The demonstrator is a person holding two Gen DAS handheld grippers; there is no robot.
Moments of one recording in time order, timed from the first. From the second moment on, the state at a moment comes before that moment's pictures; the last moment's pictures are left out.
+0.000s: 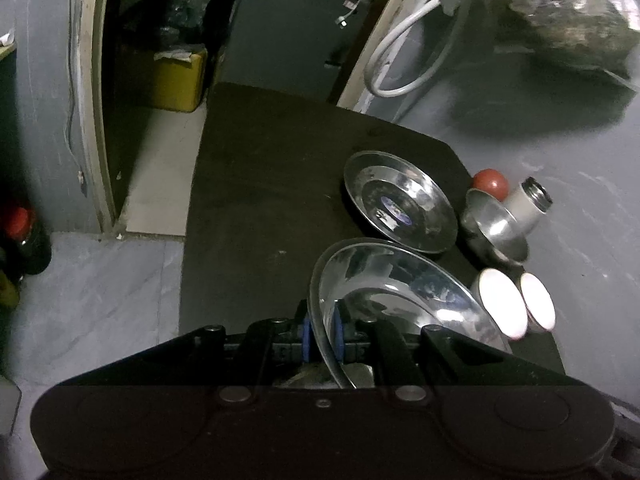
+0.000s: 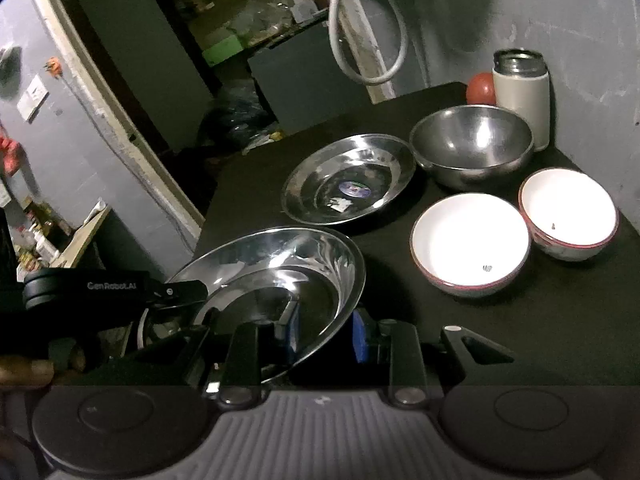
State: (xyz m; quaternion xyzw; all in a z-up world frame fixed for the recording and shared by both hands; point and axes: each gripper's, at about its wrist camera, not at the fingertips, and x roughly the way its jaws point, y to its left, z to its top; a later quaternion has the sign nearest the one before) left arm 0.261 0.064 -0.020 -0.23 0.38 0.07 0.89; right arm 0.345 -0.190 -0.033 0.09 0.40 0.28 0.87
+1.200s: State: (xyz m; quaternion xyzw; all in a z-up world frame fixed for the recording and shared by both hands) left arm 0.172 0.029 -0.039 -0.08 0.41 0.07 0.91; right arm 0.237 -0.170 -0.034 -0.04 0.42 0.29 0.86
